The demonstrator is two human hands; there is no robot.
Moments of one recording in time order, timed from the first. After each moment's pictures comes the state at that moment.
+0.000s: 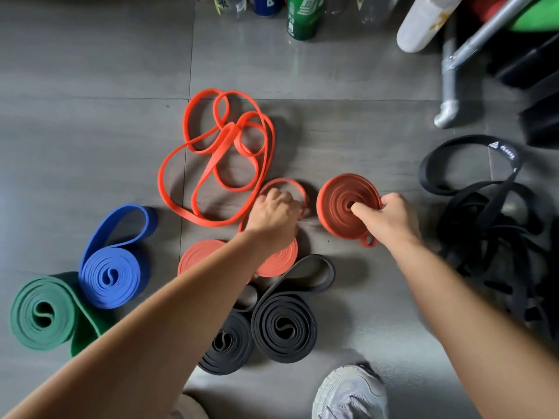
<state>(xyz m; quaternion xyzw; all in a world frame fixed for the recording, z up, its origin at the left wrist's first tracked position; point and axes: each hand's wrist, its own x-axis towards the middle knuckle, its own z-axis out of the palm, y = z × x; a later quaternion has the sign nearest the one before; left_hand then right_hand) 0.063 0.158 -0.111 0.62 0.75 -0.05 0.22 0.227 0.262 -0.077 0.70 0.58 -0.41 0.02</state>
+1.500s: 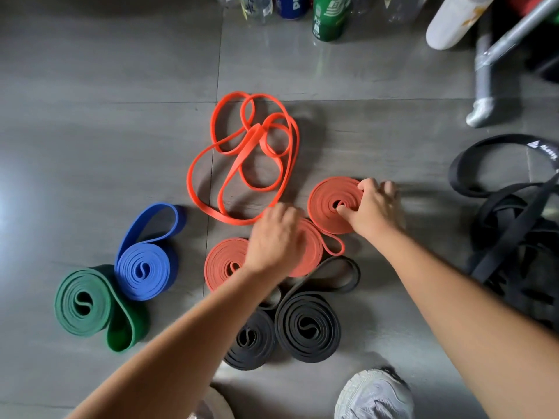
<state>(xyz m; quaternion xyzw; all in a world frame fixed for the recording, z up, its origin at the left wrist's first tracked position) 0.061 0.101 -0.105 0.55 0.81 0.16 0.14 0.181 0.248 -0.112 0.59 0.76 -0.25 0.11</state>
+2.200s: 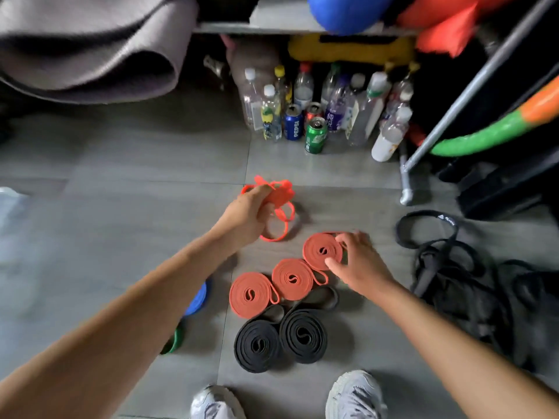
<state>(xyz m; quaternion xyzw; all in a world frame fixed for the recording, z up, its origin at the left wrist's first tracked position) 0.001 0.094 0.137 0.51 0.77 0.29 0.22 0.211 0.179 0.070 0.46 0.83 -0.31 0.03</state>
